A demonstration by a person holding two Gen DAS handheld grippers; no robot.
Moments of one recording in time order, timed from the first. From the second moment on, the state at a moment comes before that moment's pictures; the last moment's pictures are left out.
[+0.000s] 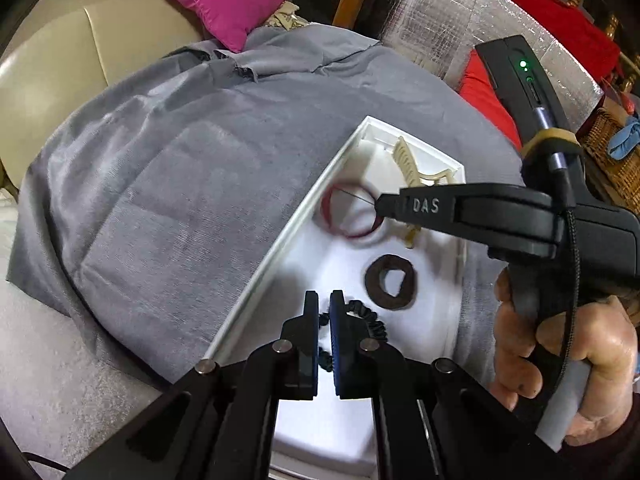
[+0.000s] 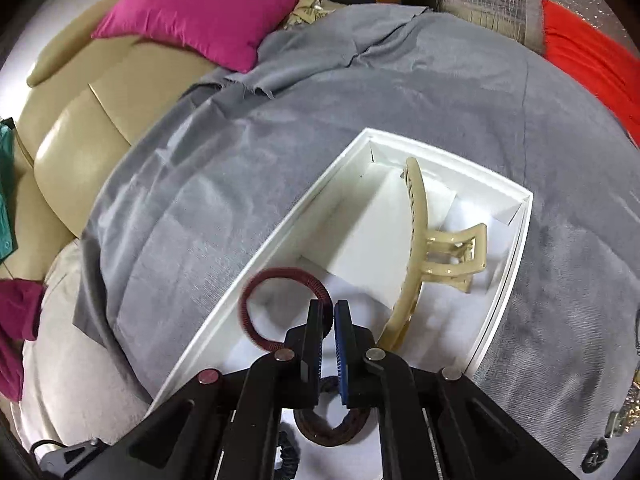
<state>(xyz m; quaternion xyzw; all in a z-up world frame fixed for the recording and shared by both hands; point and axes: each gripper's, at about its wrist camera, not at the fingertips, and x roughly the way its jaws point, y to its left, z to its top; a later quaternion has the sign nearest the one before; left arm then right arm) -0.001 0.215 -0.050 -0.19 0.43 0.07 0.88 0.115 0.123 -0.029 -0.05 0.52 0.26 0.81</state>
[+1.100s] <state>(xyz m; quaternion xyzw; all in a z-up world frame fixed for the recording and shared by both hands) 0.001 0.131 -0.010 -0.05 0.34 0.09 0.93 0.076 -0.108 0.033 0.11 0.42 0.21 0.87</state>
